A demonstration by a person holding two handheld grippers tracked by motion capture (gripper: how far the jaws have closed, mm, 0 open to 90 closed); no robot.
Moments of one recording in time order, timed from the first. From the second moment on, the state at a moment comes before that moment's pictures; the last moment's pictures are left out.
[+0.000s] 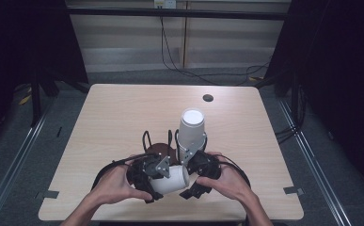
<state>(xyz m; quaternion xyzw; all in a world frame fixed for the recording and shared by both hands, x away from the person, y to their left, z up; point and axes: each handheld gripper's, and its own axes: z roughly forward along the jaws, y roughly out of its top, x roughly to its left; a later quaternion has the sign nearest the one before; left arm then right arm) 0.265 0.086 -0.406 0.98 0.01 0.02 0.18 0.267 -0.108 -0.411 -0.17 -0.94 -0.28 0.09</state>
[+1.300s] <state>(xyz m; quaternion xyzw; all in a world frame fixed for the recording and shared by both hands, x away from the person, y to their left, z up) 0.254 0.077 -0.423 0.98 -0.01 0.00 0.22 0.269 -0.096 -0.420 -0.17 -0.93 -0.29 0.14</state>
